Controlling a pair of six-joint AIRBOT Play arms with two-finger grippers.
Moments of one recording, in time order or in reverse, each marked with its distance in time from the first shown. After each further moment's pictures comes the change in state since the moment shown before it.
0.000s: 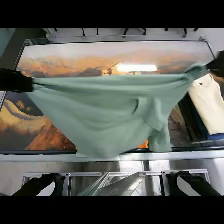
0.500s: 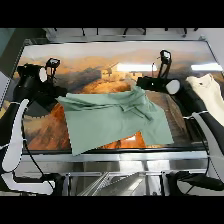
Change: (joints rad) left arm 0.069 -0.426 -0.125 0.018 0.251 -0.050; right arm 0.315 -0.322 -0.461 0.117 -0.925 -0.063
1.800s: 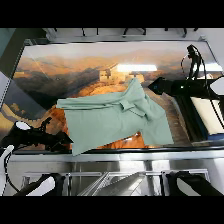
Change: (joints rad) left arm 0.445 0.365 -0.979 -0.728 -0.044 0.218; right arm -0.211 0.328 -0.018 0.208 0.546 -0.177
